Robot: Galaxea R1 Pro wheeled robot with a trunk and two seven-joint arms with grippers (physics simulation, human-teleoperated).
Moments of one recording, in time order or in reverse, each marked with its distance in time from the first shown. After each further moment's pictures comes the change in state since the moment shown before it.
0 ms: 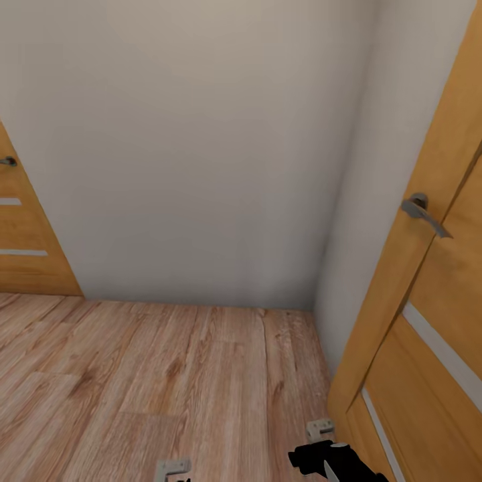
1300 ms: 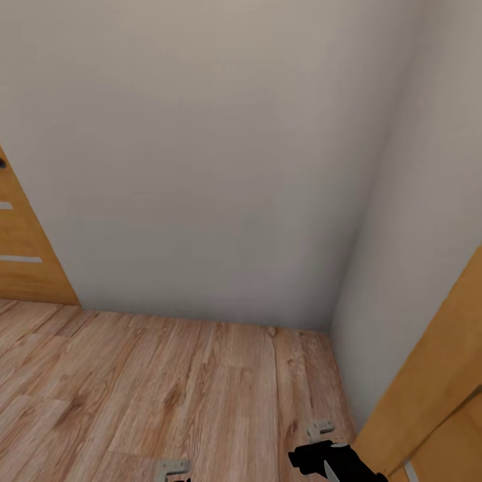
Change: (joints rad) left arm 0.000 0.000 0.000 0.000 0.001 0.000 0.000; right arm 0.000 0.000 0.000 0.001 0.000 0.000 -0.001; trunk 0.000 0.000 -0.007
